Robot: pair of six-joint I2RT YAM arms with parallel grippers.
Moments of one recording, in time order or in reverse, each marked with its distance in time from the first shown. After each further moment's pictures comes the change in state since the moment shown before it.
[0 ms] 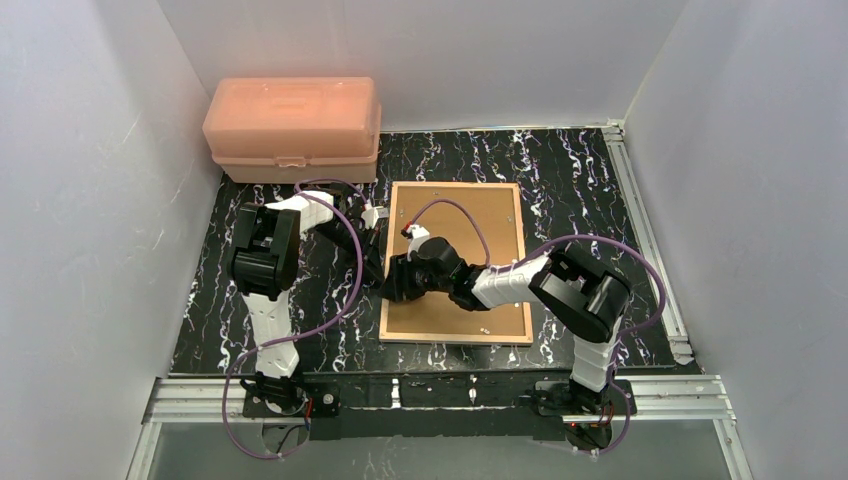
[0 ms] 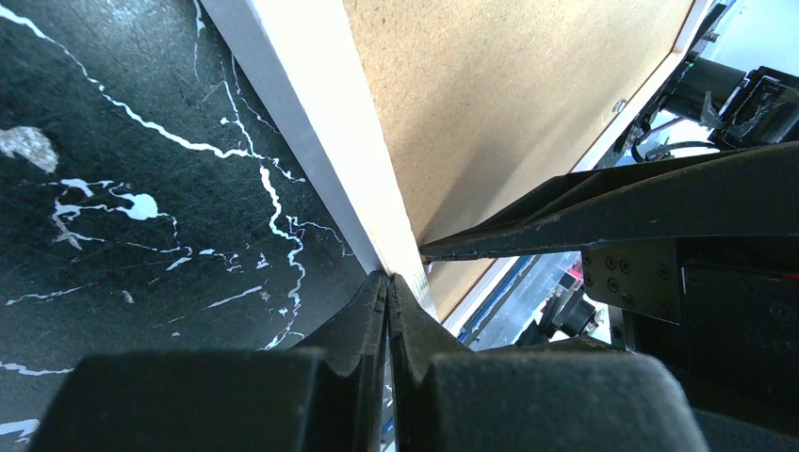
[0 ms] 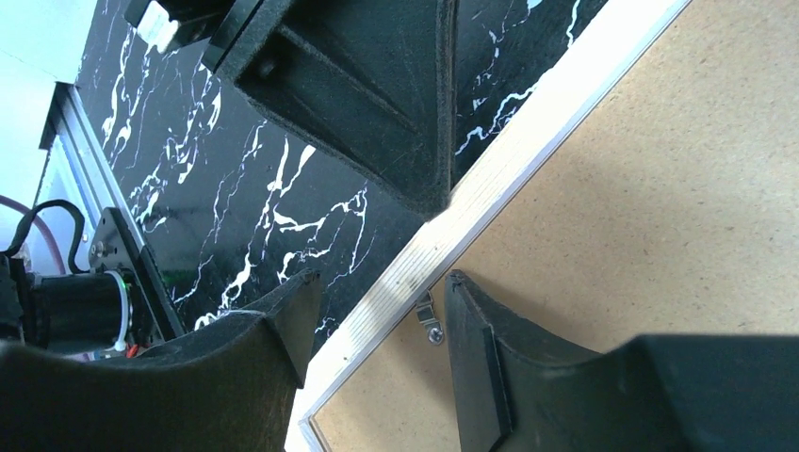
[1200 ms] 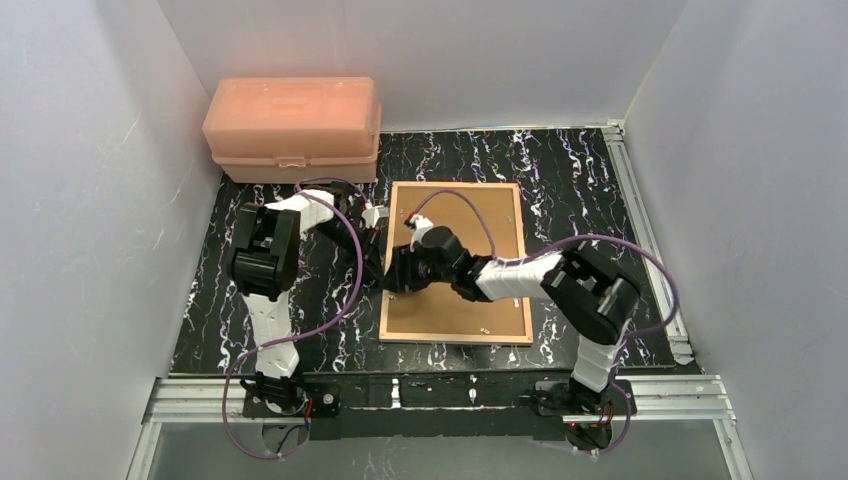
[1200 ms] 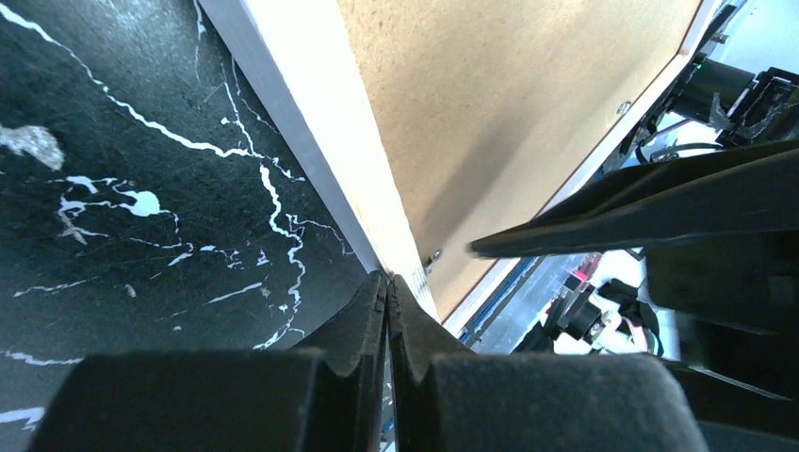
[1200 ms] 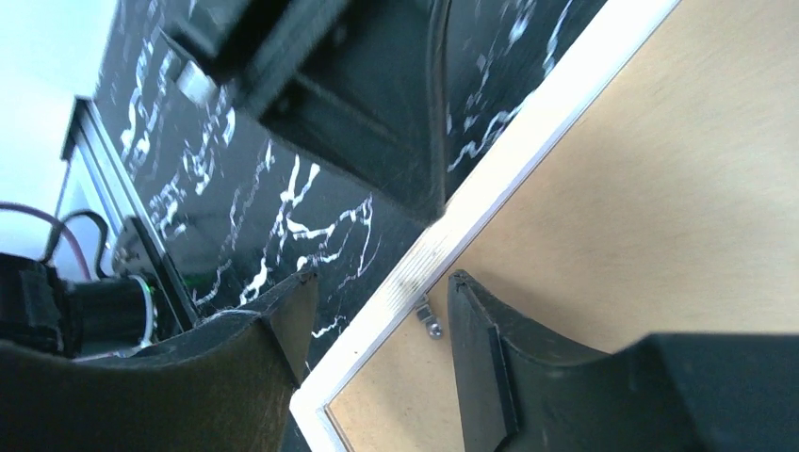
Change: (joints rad) left arm -0.002 -0.006 0.005 -0.008 -0.013 0.002; right arm -0.024 -0.024 0.030 -0.072 -0.031 0.014
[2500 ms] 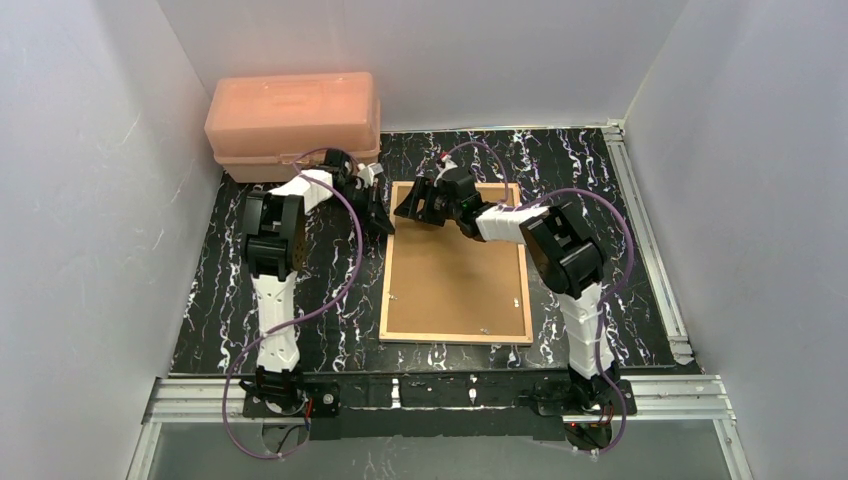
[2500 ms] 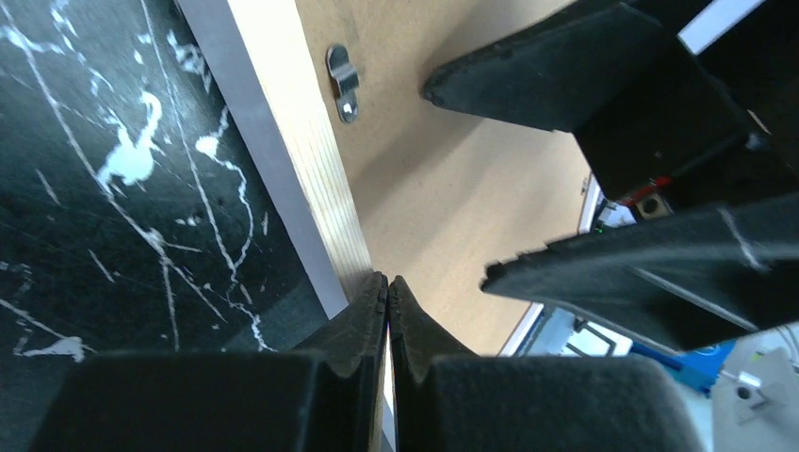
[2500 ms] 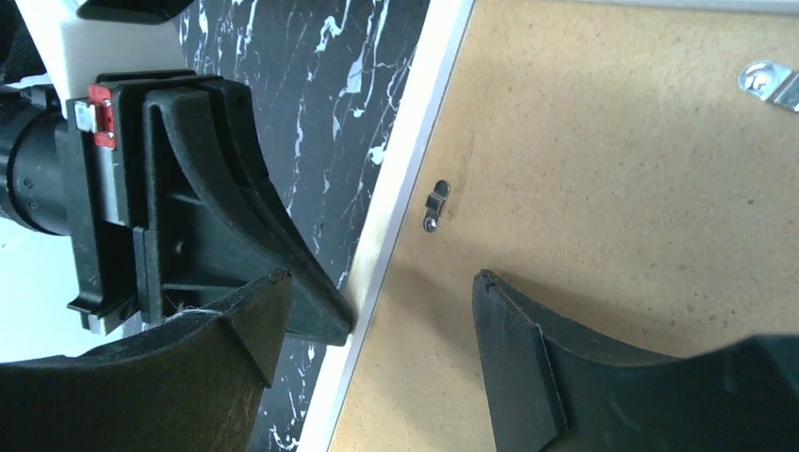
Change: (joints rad) left arm 0.056 0.227 0.357 0.205 0.060 -0.241; right arm -0.346 0.311 0.442 -0.074 -0.069 0.102
